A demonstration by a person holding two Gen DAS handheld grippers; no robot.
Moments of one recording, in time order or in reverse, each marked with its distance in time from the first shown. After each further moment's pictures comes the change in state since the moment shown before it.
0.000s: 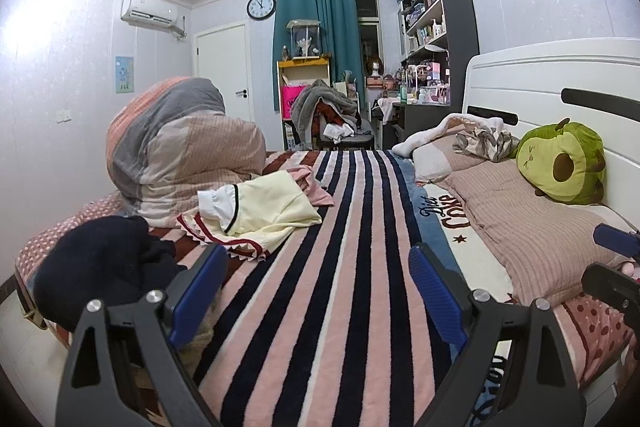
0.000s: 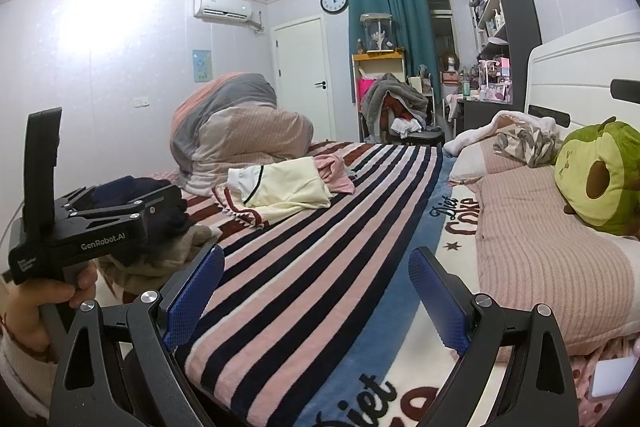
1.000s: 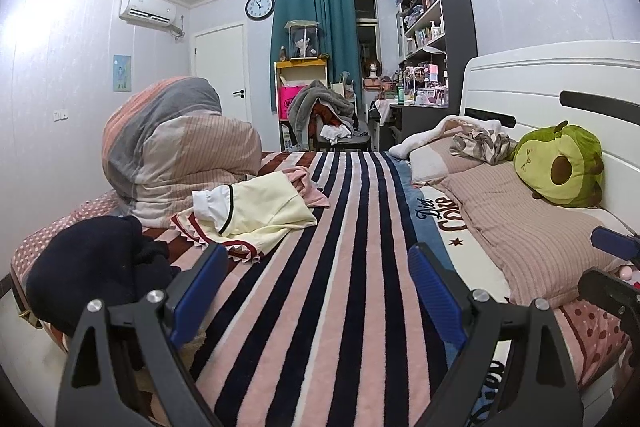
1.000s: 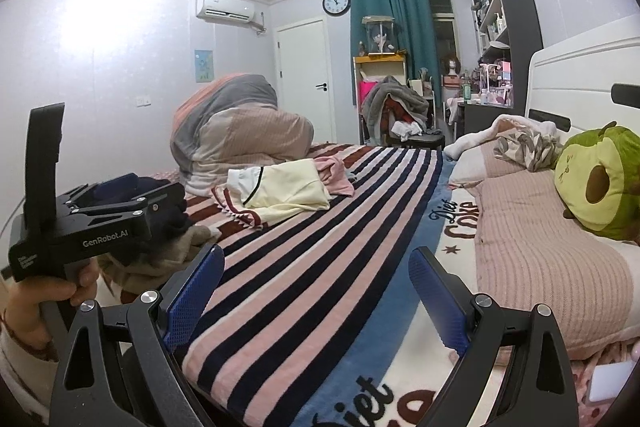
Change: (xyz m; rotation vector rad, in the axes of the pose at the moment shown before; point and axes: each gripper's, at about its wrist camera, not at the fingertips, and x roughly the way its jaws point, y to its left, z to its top) left arm 0.006 -0.005 0.000 -0.009 0.003 -0.012; right arm 0.000 -0.002 0.000 -0.008 0.000 -0.002
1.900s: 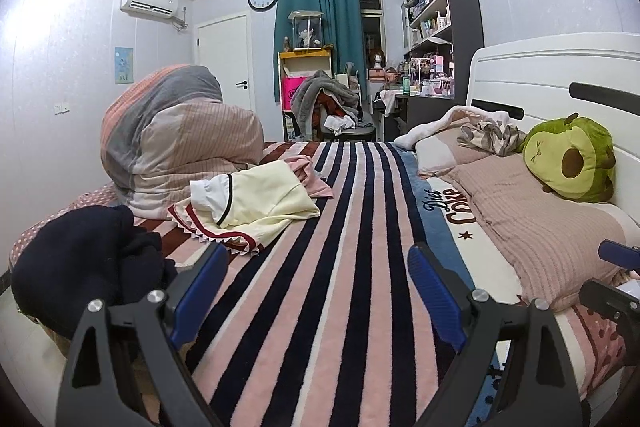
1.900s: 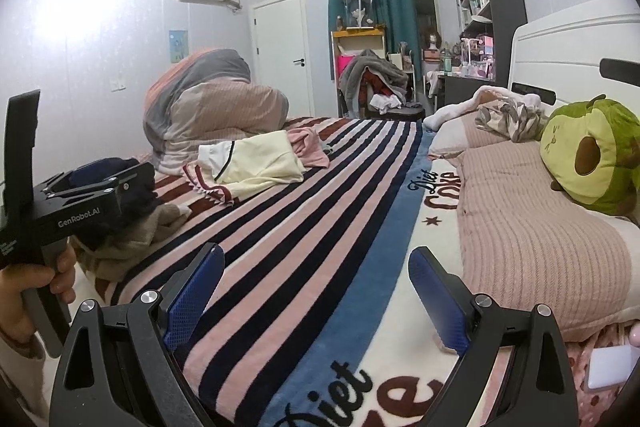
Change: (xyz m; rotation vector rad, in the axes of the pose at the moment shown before) left arm 0.033 0.000 -0.011 -0.012 0.035 0.013; right arm 0.025 -0.024 -0.020 0.041 0.089 -0.072
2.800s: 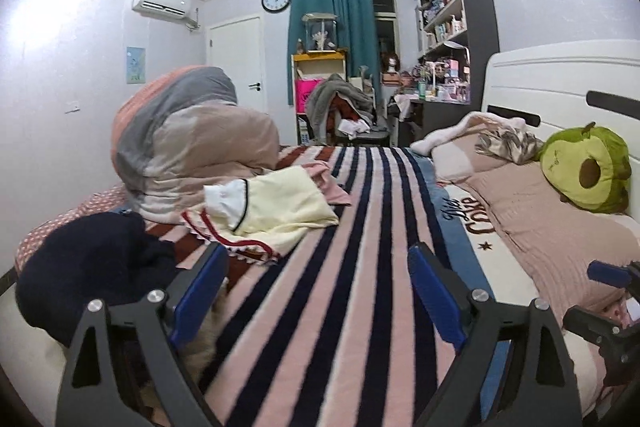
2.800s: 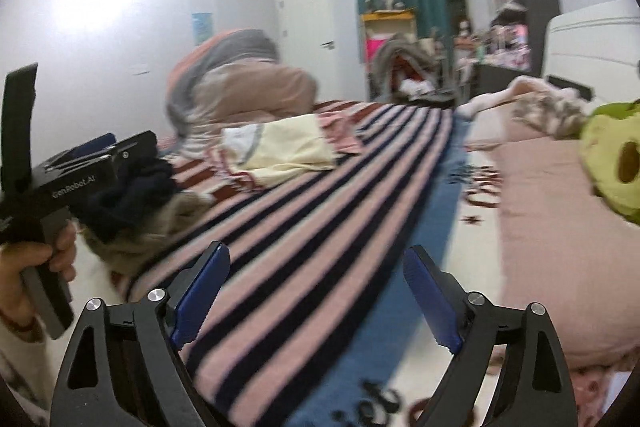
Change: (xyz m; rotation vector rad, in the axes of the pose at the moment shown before) left arm 0.021 0.011 0.010 -0.010 -0.011 0.044; right arm 0.037 0.017 0.007 -0.036 0.059 0.068
